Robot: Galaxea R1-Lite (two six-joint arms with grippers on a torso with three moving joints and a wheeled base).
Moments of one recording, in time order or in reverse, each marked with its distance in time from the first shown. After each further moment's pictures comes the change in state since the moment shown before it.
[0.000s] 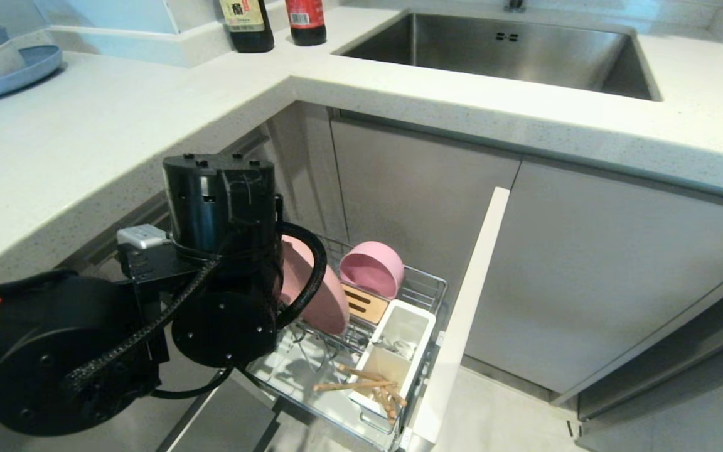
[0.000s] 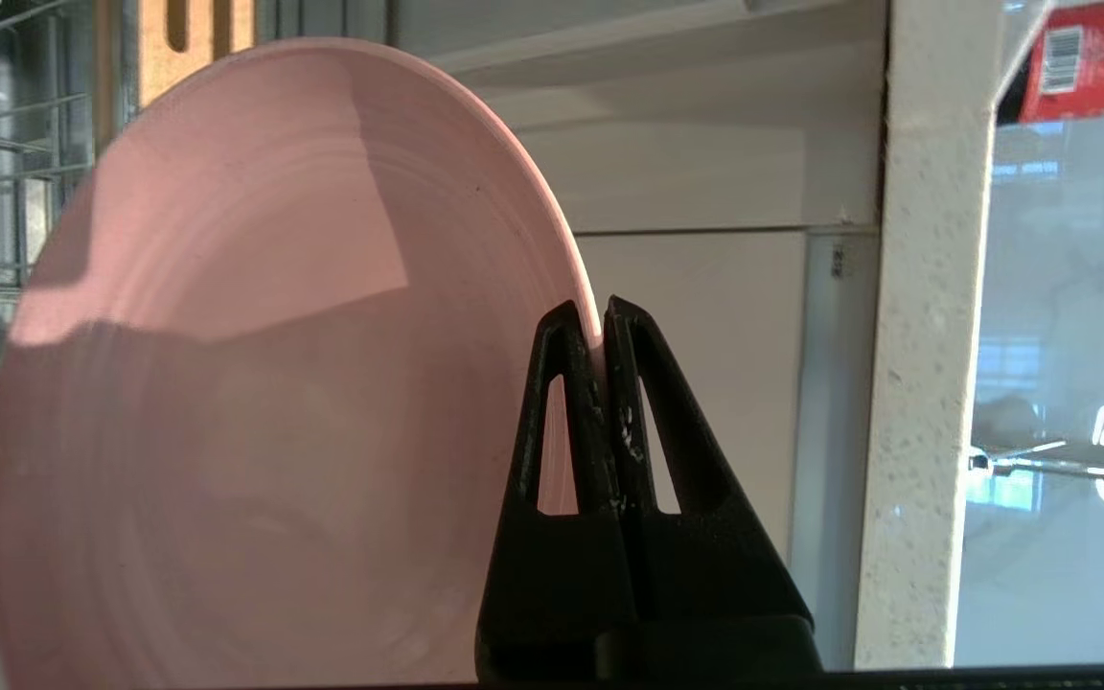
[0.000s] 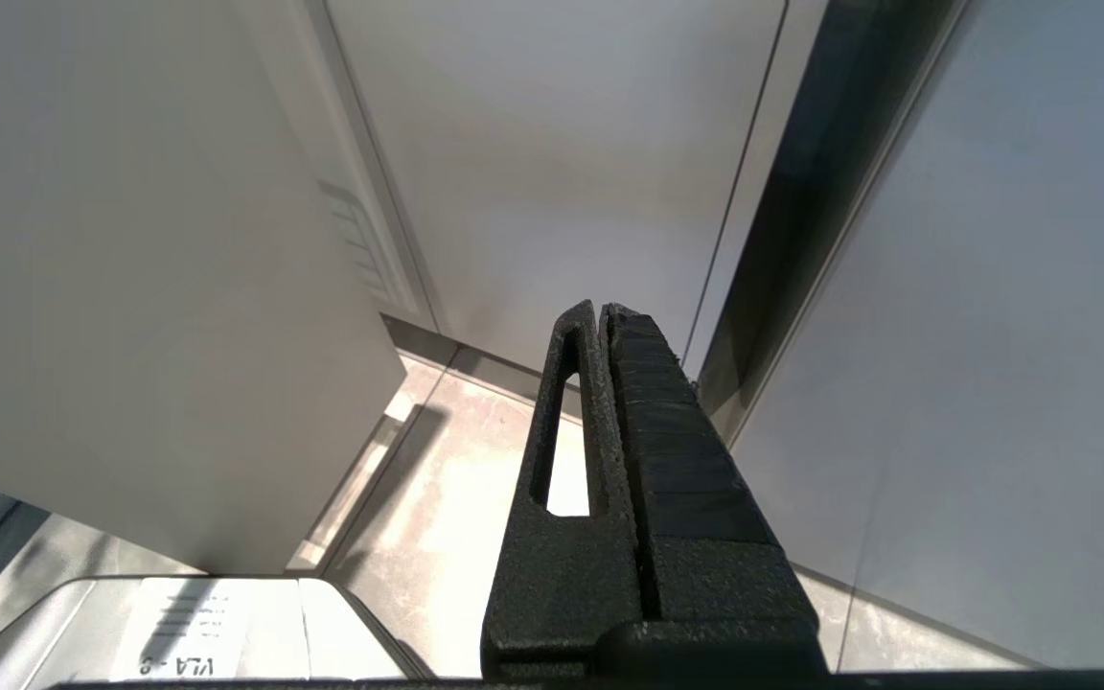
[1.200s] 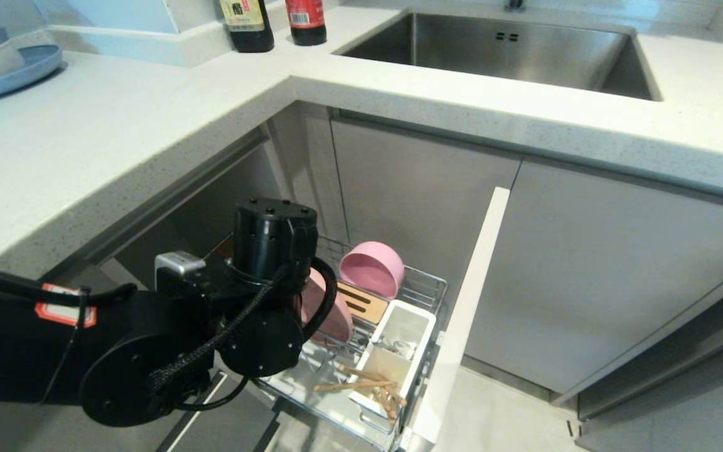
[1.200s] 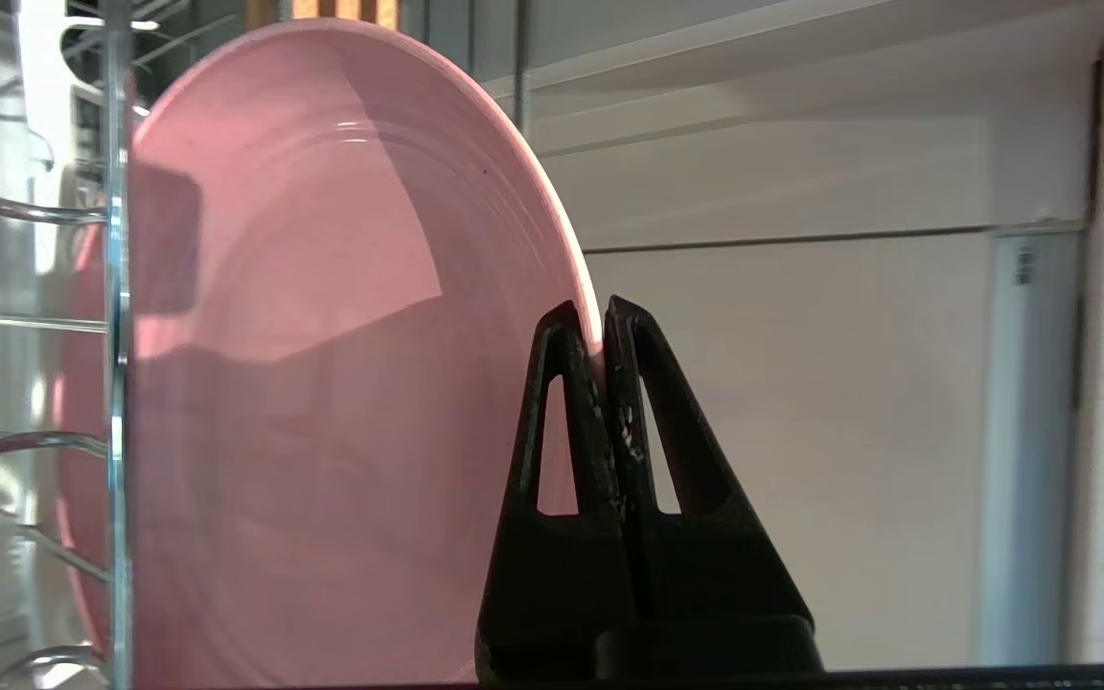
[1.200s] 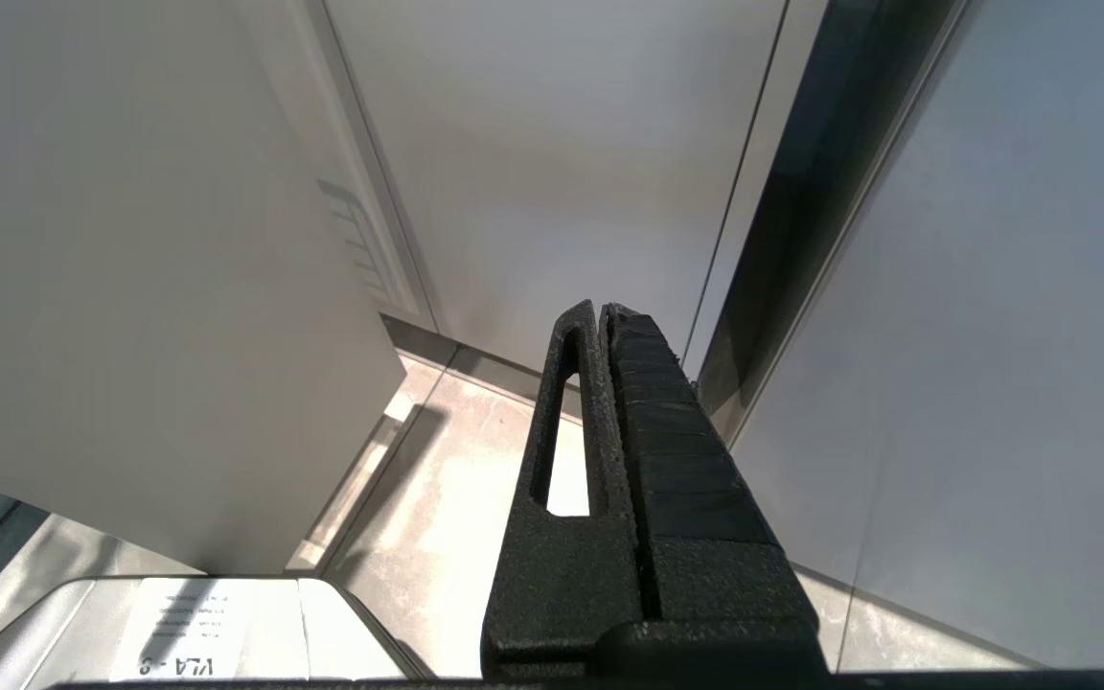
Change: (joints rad) left arm 0.039 0.102 0.029 0.023 -0.008 -0.045; right arm 0.000 0.000 0.000 0.001 0.000 0.000
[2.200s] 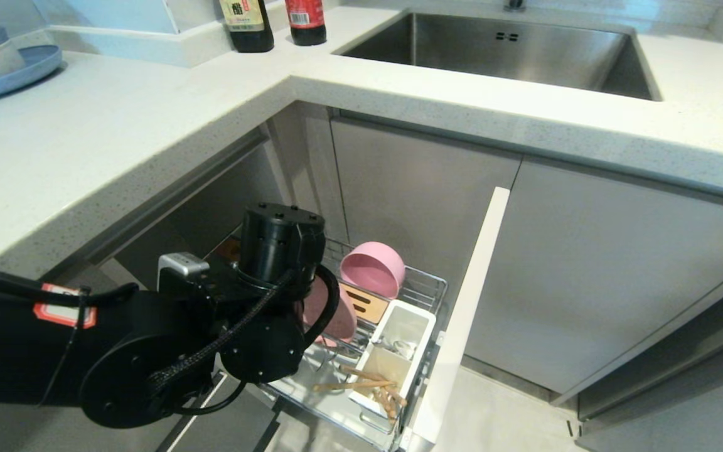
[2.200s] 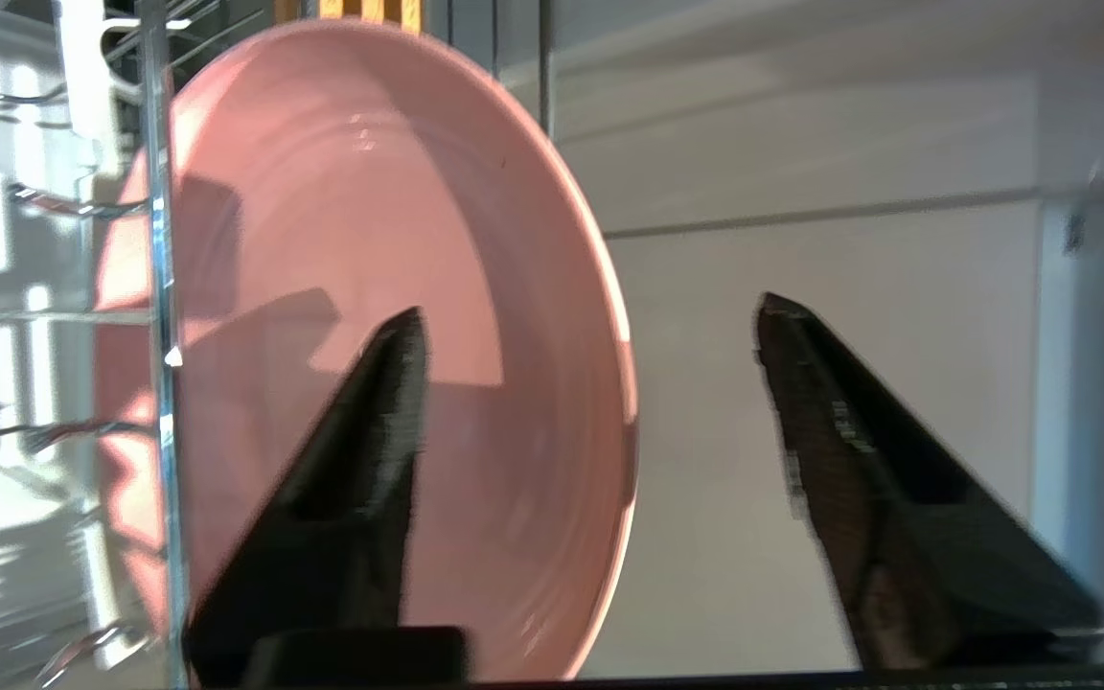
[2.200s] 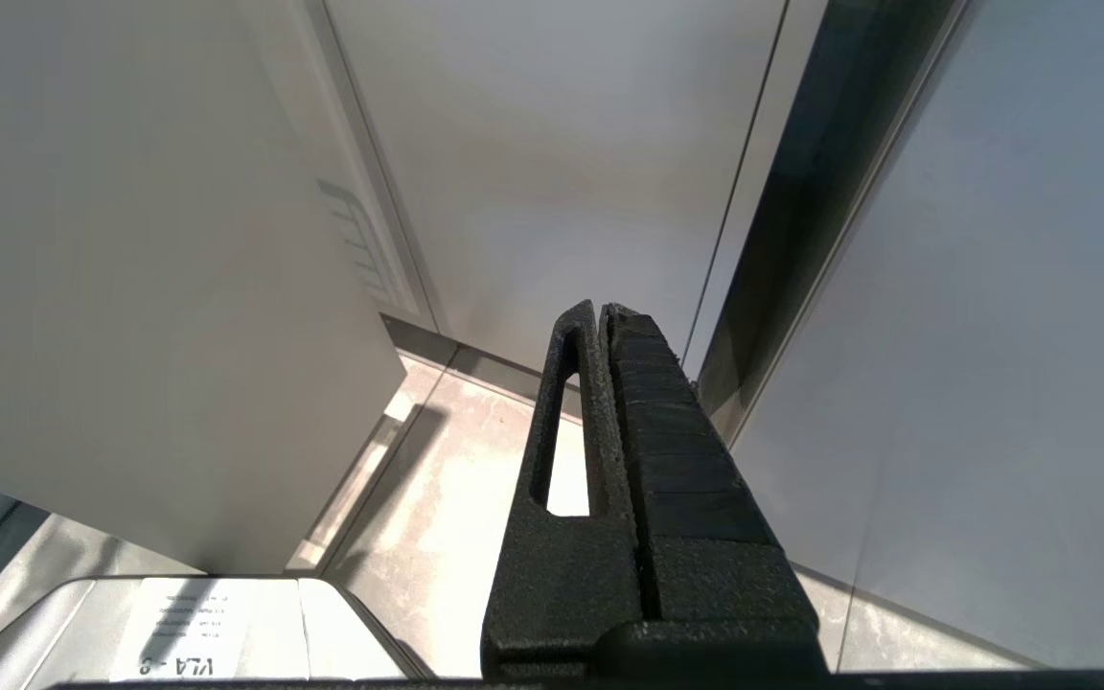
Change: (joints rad) left arm -0.017 -0.004 -0.009 0.067 -0.002 0.007; right arm 0.000 0.000 0.000 0.000 0.000 0.000
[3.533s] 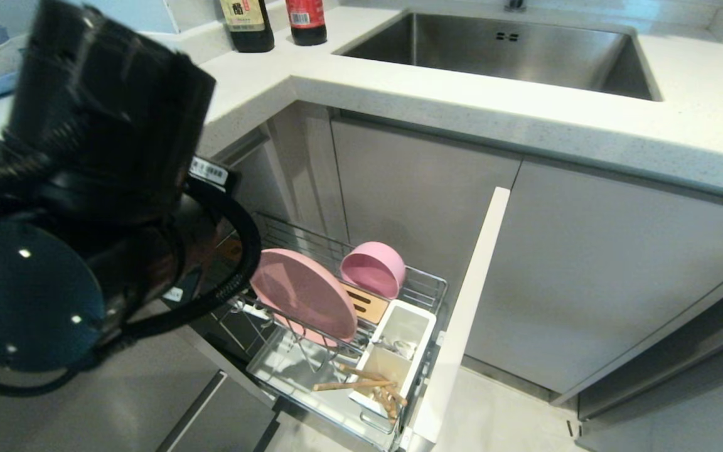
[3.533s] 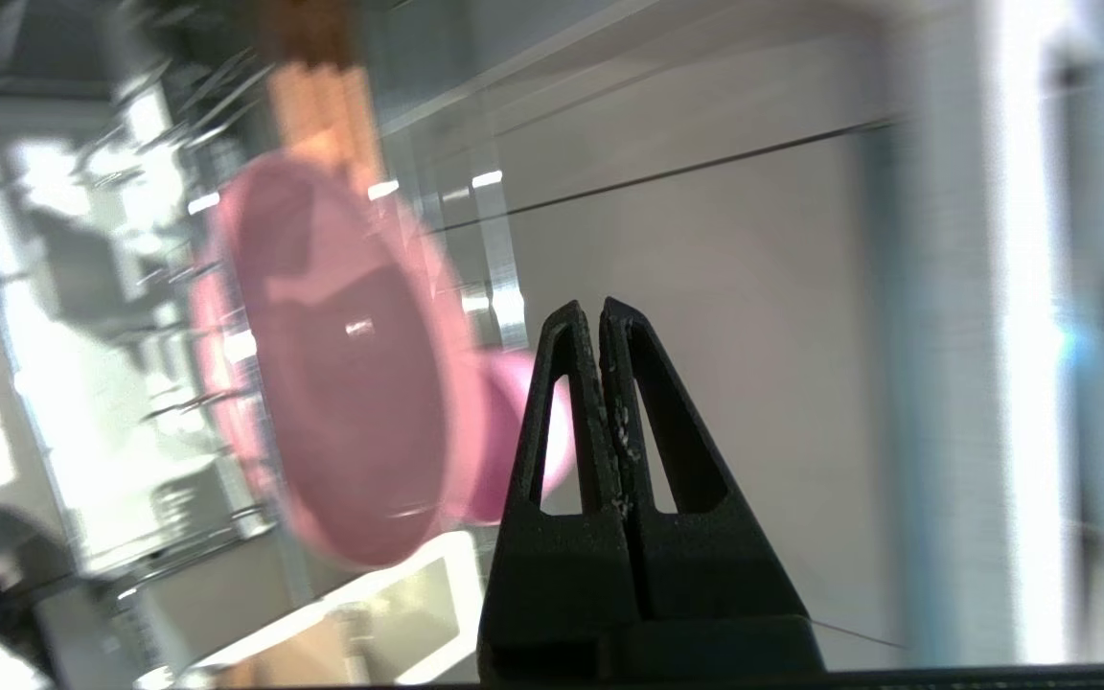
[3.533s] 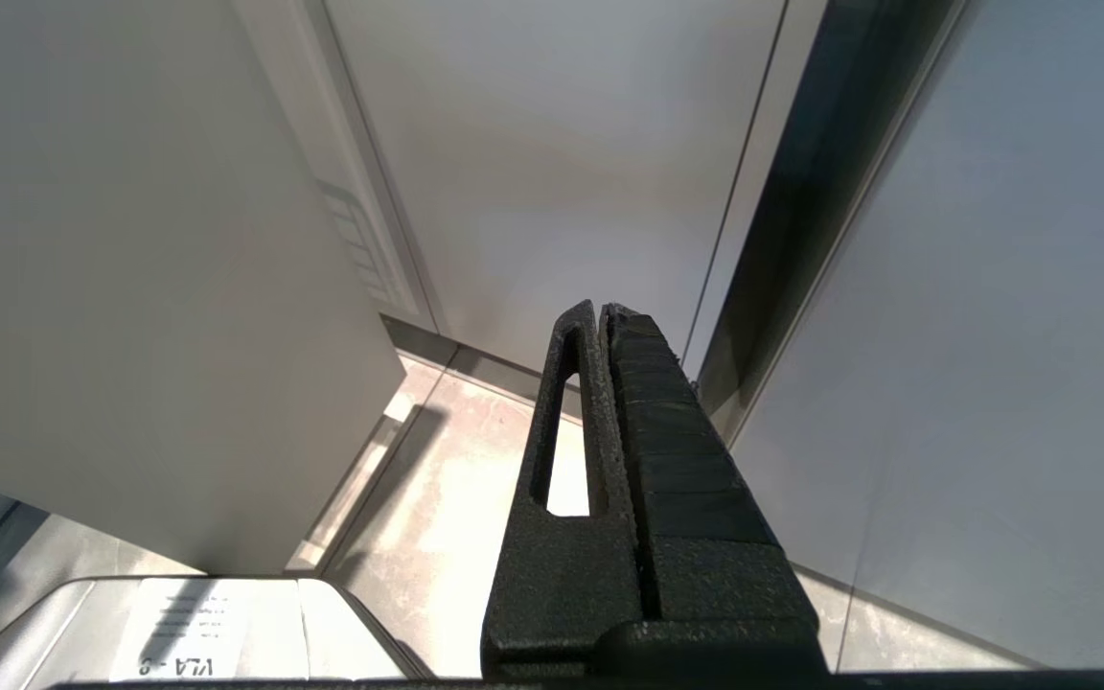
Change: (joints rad) left arm -0.138 -0.265 -0.392 0.780 0.030 0.061; right arm 0.000 0.000 0.000 0.000 0.000 0.000
